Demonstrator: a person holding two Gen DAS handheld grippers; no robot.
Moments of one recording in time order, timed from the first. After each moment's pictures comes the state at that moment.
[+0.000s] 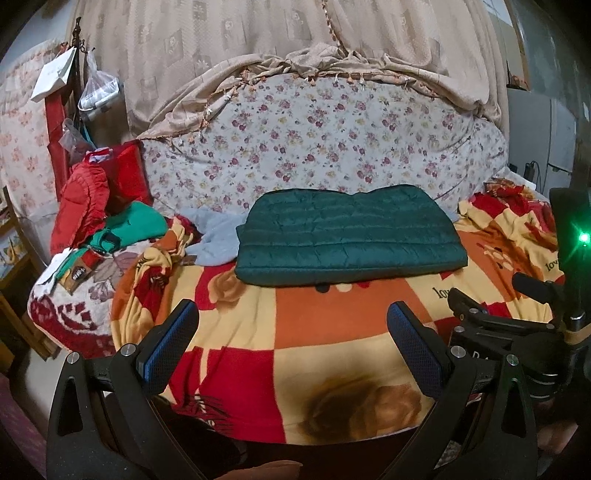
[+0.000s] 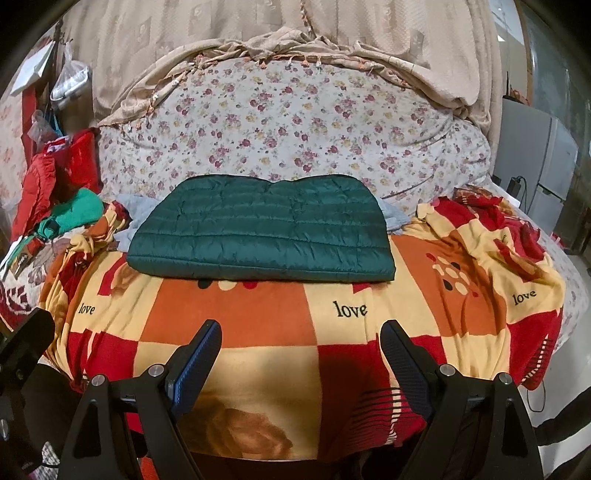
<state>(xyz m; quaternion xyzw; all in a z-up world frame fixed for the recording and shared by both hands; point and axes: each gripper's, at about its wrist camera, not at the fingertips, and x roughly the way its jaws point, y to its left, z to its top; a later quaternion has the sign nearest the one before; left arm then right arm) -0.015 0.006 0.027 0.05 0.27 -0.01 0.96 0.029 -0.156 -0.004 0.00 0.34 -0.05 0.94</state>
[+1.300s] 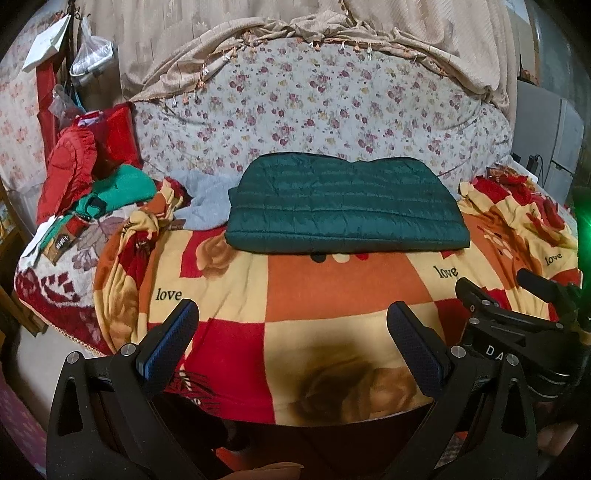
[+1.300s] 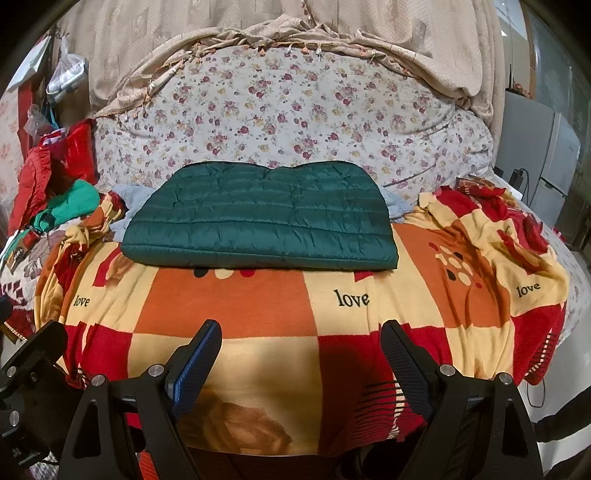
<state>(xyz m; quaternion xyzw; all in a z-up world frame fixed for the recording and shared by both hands) 0.008 0.008 0.005 0.02 0.34 -0.02 0.94 0.034 -0.159 -0.016 0.00 0.36 -0.05 0.93</state>
